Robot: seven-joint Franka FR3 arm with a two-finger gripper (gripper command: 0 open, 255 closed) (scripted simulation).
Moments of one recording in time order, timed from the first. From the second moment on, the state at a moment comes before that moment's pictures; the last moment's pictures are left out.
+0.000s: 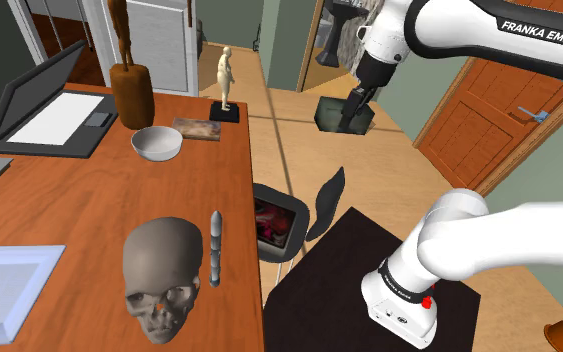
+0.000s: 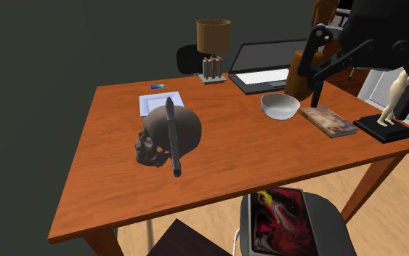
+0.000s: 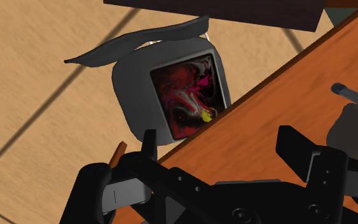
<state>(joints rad) 0.00 -0.82 -0.04 -2.42 -0.09 1.70 -0.15</state>
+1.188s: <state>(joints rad) 0.14 -0.72 0.29 -2.52 0.13 1.99 0.20</state>
